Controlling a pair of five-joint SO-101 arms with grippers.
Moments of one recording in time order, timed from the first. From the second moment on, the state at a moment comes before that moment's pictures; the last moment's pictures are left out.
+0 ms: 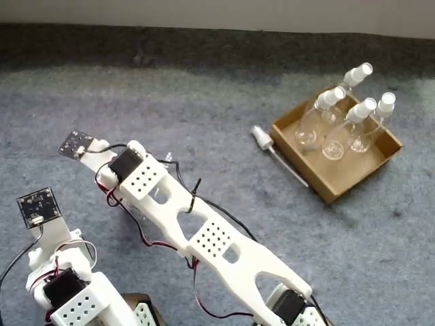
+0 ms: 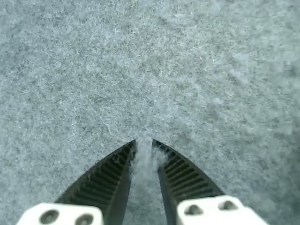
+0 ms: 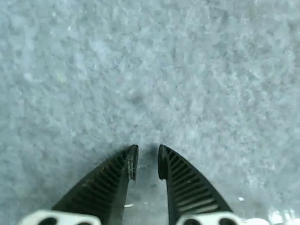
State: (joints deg) left arm -47.5 -104.4 95.3 71.4 -10.2; right arm -55.8 76.7 -93.8 99.2 15.2
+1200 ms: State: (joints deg) left arm -47.5 -104.4 95.3 71.4 -10.2; right arm -50.6 76.7 -93.8 100.4 15.2
